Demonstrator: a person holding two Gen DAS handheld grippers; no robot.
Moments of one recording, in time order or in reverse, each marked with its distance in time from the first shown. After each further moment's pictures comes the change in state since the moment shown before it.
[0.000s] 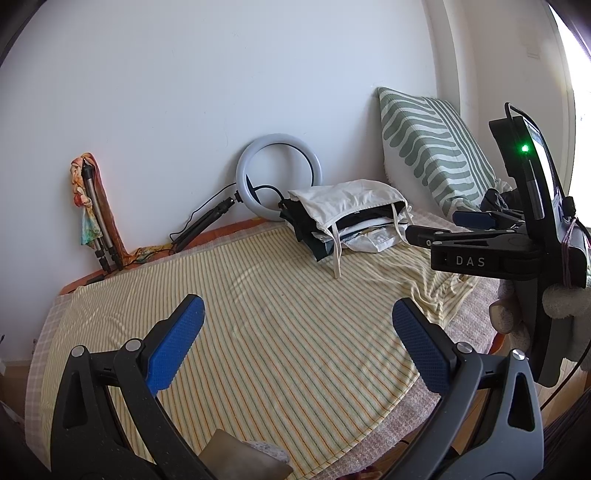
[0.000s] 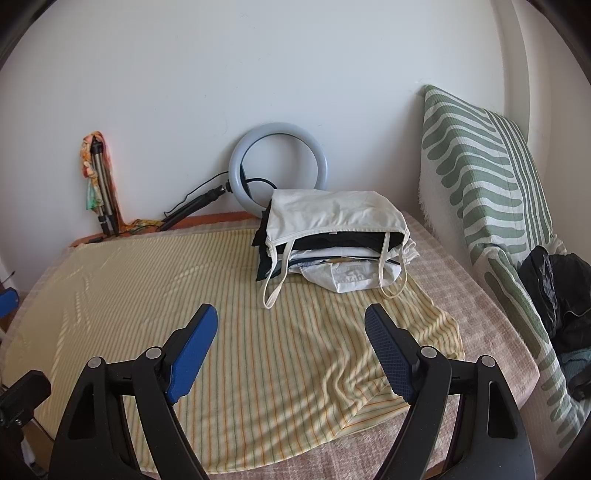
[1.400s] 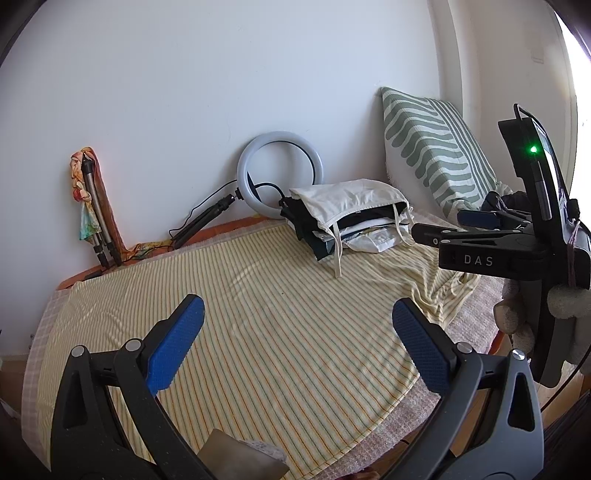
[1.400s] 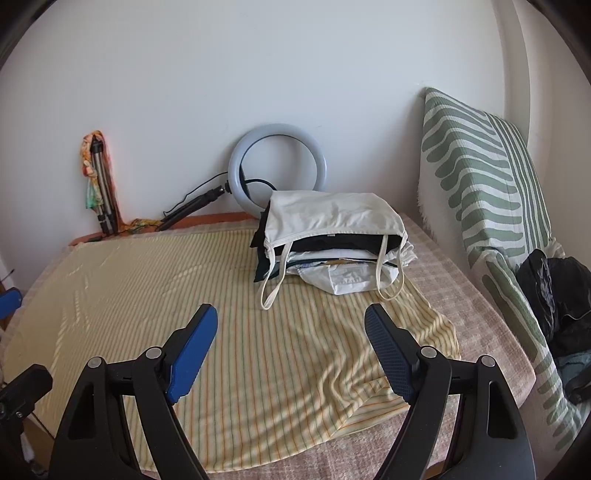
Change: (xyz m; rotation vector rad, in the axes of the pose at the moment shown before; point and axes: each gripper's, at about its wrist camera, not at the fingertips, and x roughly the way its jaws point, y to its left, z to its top) left arm 0.003 0.004 0.000 -0.004 0.002 -0.002; right arm -0.002 0.000 0.003 -0.007 0.000 0.000
